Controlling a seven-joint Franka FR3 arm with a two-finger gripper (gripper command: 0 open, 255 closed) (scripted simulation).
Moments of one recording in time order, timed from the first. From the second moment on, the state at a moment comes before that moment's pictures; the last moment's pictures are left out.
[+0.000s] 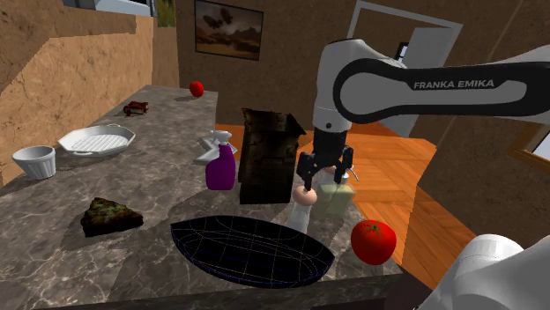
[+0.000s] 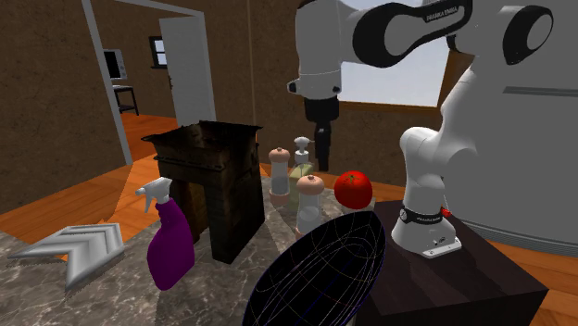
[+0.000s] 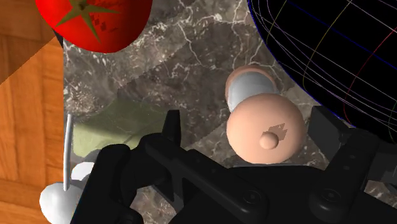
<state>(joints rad) 0.01 -0.47 0.19 -2.30 0.05 1.70 0.50</state>
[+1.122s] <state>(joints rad) 0.01 -0.35 0.25 -2.34 0.03 1.84 0.61</state>
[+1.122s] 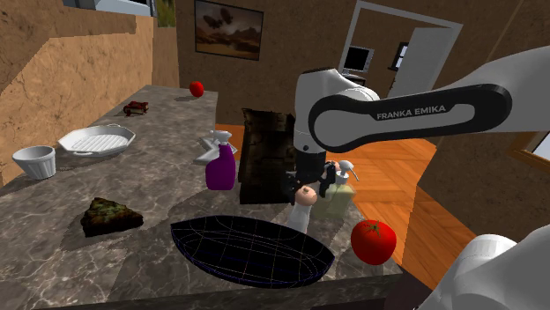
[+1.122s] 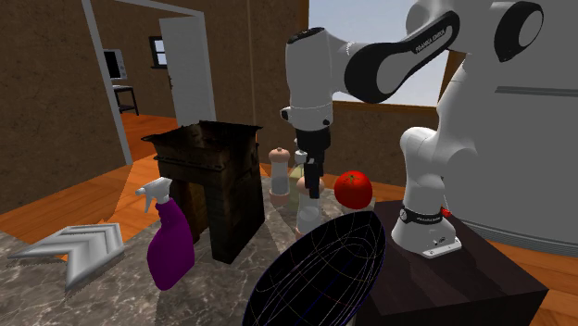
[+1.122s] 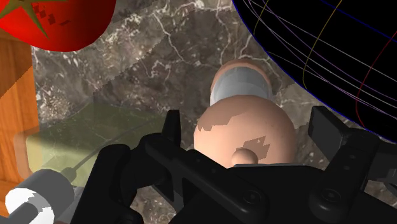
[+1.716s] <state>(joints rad) 0.01 -0.35 0.25 -2.34 0.03 1.84 0.61</state>
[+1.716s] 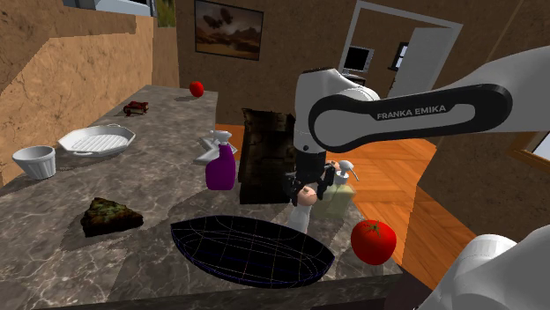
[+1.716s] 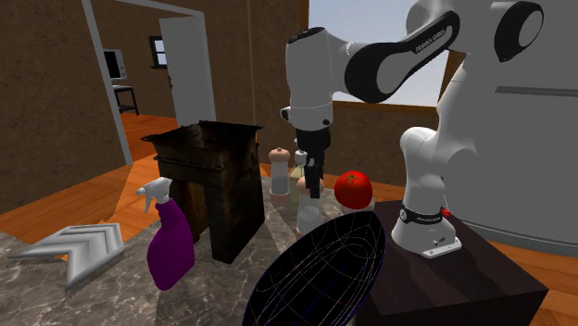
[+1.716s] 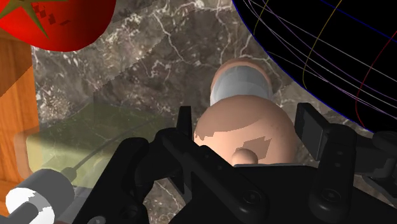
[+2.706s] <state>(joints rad) 0.01 -0.38 0.24 -2.20 0.03 1.68 0.60</state>
